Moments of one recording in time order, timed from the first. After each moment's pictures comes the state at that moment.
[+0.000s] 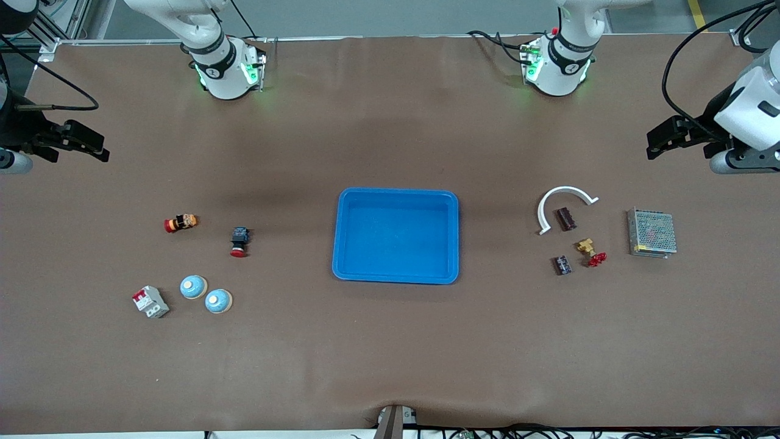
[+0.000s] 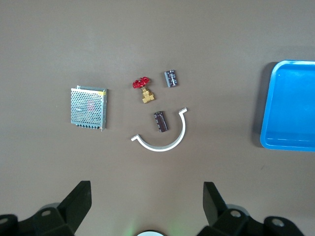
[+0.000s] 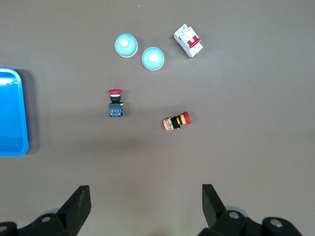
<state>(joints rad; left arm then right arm) 0.04 0.02 -0.15 -1.52 0.03 1.47 -0.10 -0.01 -0.08 -0.03 -1.70 0.01 1.57 -0.03</state>
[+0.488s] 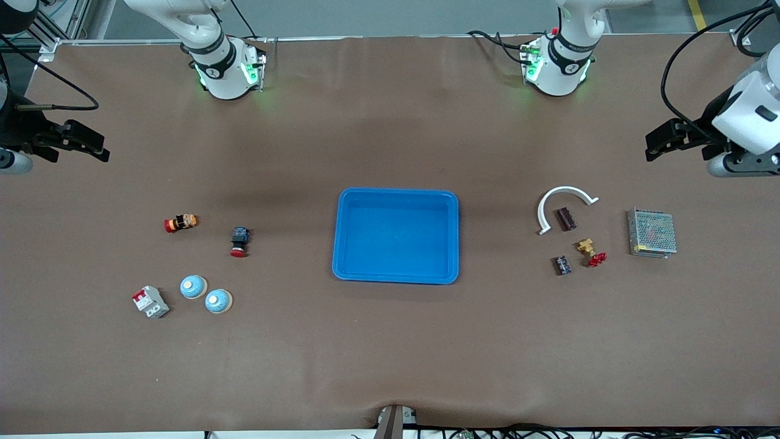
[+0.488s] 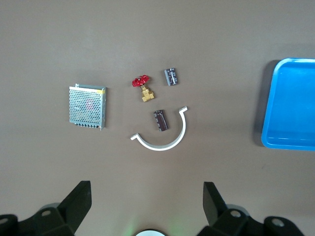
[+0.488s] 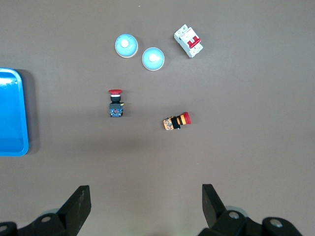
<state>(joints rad) 0.04 0.05 -0.15 -1.52 0.03 1.47 -0.10 -0.01 -0.08 -0.03 -1.70 0.01 1.57 -0.03</state>
